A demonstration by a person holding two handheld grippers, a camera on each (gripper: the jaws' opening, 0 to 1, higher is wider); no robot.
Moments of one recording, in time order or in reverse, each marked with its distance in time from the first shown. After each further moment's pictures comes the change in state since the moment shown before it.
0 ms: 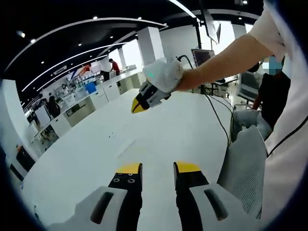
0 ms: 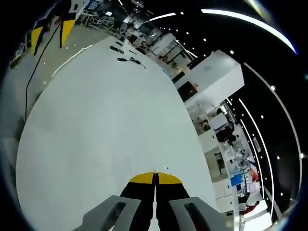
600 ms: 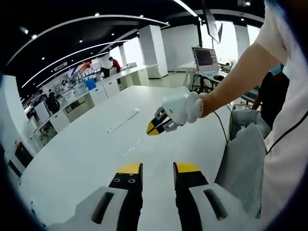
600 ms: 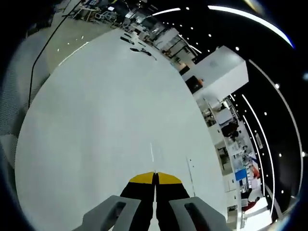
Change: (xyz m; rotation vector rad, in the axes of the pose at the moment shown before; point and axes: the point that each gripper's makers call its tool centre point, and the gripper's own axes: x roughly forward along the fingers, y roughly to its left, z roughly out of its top) left arm 0.000 -0.005 -0.012 -0.024 0.011 -0.008; right arm 0.017 0.084 -0.018 0.003 0.059 0.008
